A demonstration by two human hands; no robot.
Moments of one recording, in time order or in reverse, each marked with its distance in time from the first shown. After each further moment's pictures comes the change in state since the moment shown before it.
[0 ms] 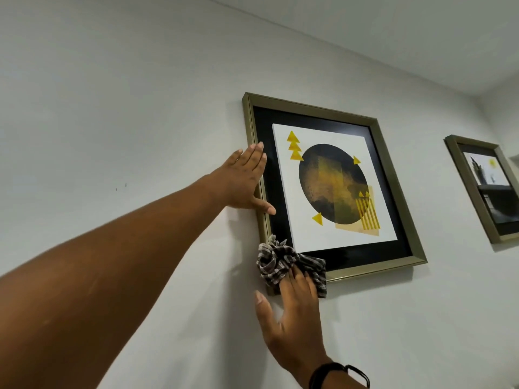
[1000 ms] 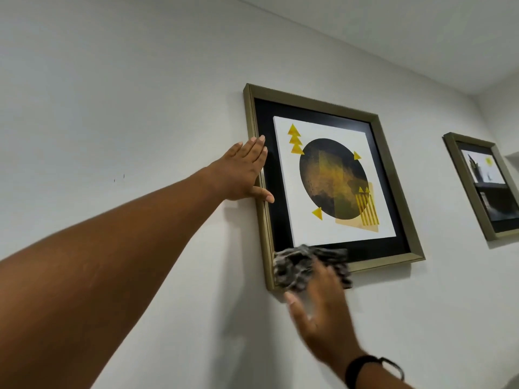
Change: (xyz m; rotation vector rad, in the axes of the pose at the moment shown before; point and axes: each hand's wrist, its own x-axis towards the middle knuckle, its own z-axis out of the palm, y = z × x) left_hand 0.000 -0.005 0.006 0.010 0.056 0.038; right_hand -0.005 0.049 -0.022 -0.103 -0.056 -0.001
